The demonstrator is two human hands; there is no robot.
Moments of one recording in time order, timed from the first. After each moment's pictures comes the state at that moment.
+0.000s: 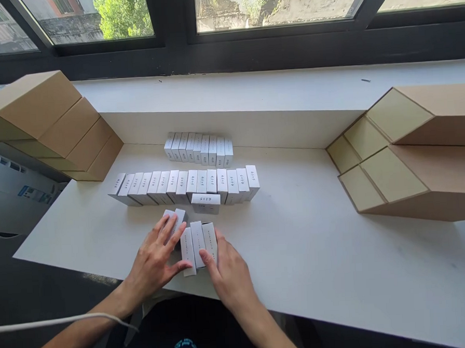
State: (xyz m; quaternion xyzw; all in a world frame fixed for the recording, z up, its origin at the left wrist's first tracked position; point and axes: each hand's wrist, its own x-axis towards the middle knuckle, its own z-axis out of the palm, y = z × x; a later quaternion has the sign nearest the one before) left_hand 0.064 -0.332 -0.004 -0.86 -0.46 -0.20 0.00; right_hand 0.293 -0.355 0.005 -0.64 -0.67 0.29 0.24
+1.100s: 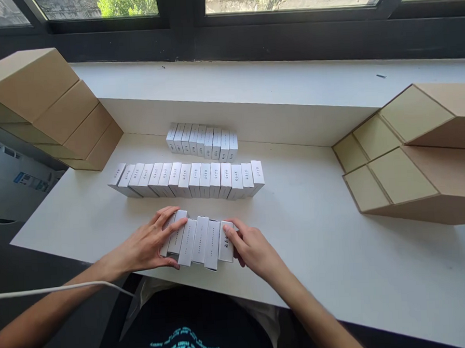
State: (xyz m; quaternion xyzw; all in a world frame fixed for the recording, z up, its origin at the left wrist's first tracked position) left_hand 0.033 -0.299 0.005 -0.91 -0.36 -0.14 -0.15; right_hand 0.323 -0.313 0.046 -0.60 -0.60 0.50 0.13
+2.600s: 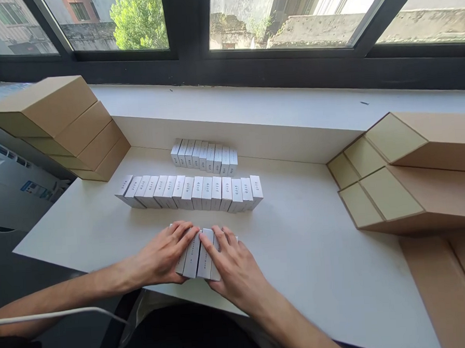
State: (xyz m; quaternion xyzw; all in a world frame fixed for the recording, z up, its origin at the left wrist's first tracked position) left_hand 0.072 -0.302 0.028 -0.92 -0.34 -0.11 -0.15; right_hand 0.311 -0.336 0.031 -0.44 -0.89 0.08 0.09
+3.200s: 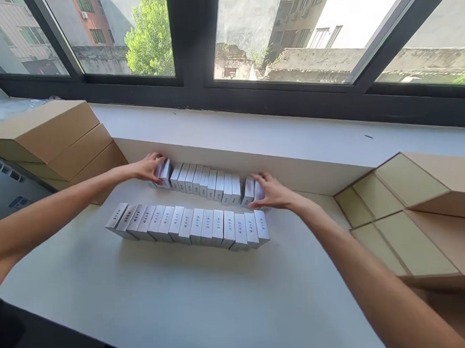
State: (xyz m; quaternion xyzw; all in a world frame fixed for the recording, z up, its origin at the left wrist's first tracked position) left_hand -0.019 0.017 0.071 -0.84 -0.52 -0.01 -0.12; right_hand 0.431 -0.059 0.086 -0.61 -0.79 0.10 0.01
